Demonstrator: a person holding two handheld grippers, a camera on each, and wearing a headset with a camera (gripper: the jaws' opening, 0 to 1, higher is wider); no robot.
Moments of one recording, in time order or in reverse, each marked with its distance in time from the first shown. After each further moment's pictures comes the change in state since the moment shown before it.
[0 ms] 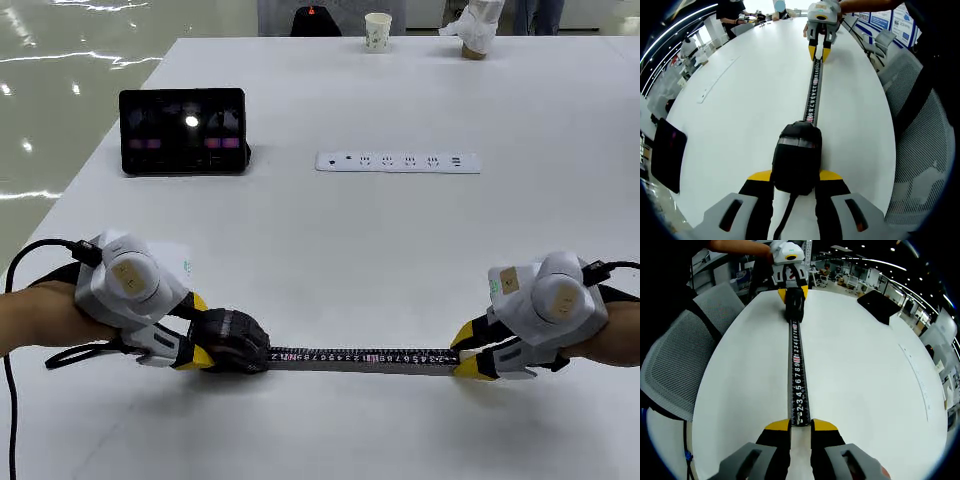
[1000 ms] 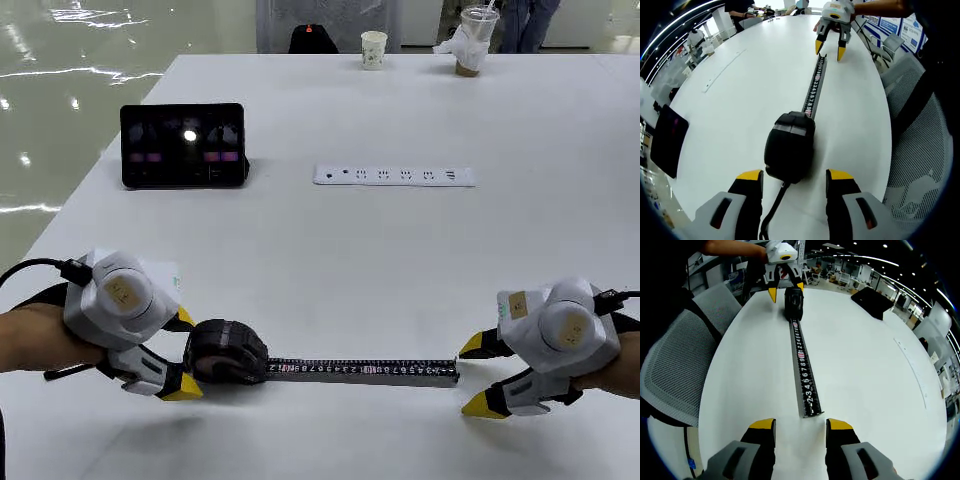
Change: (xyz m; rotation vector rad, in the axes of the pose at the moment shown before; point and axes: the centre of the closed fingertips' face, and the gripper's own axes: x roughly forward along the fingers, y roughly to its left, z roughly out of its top) left arm -0.009 -0.009 -0.016 -0.085 0.031 0.020; right arm -0.011 0.019 -0.008 0.062 0.006 -0.052
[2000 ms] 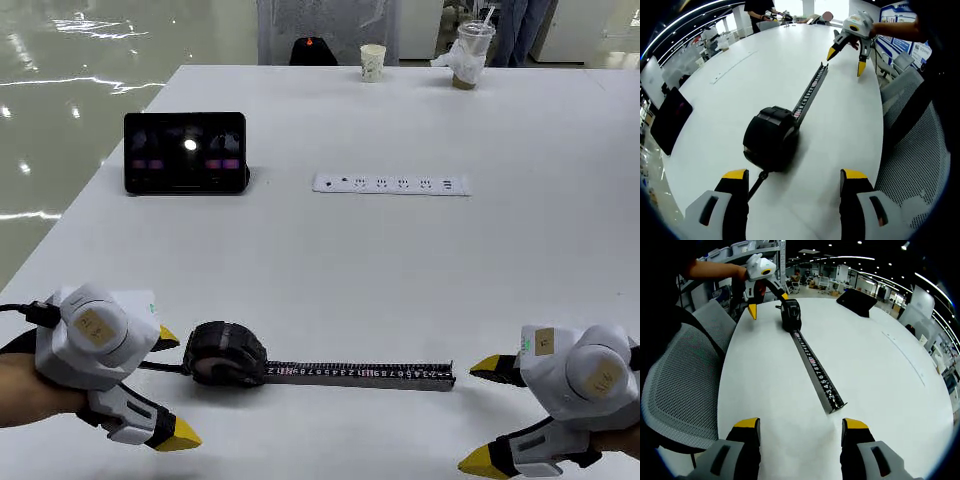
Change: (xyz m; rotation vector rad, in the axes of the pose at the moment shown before) left arm -0.009 -0.034 -0.004 -0.156 -0.080 0.039; right arm -0.011 0.039 0.009 0.172 -0.089 -0.067
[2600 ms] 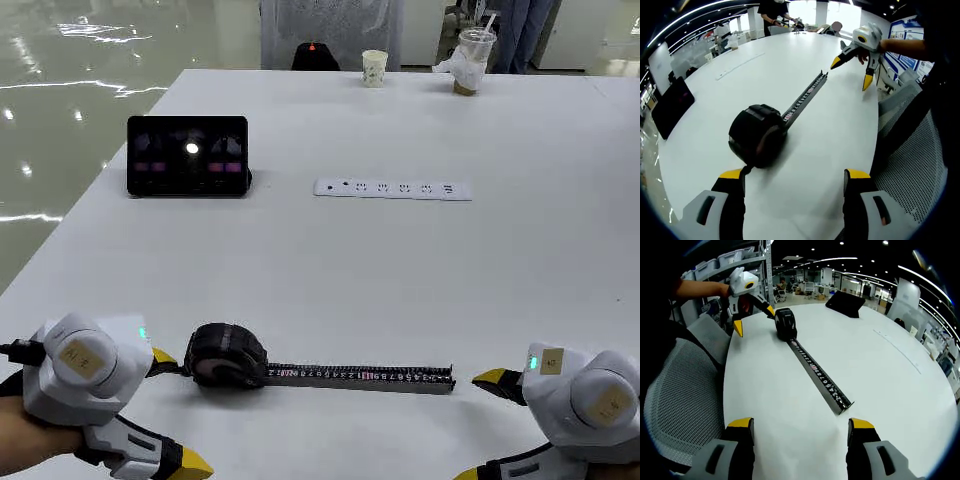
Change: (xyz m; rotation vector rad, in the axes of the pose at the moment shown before) left arm 0.000 -0.027 -0.001 -0.115 -0.072 0.012; right arm 0.000 0.015 0.012 0.127 -0.078 -0.057
